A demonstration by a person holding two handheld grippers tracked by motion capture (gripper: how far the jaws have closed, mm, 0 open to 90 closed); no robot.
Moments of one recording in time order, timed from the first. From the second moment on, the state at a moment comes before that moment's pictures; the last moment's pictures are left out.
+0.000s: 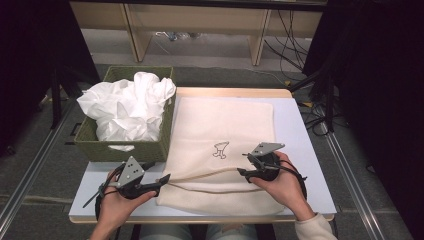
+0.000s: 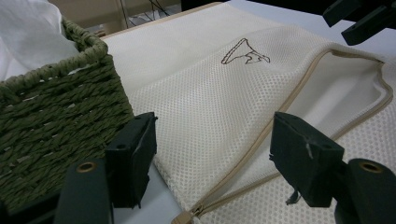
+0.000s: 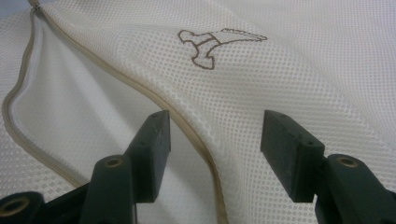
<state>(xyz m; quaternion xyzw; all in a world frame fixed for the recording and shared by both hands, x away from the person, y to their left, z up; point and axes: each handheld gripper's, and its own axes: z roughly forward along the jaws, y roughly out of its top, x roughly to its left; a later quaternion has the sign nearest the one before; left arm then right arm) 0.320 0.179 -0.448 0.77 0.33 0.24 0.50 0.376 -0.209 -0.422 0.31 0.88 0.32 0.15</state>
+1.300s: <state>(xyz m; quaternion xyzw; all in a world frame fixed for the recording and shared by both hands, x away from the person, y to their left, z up) 0.318 0.183 -0.441 0.76 0.34 0.23 0.50 0.394 -0.145 -0.435 0.21 0.94 0.23 0.16</state>
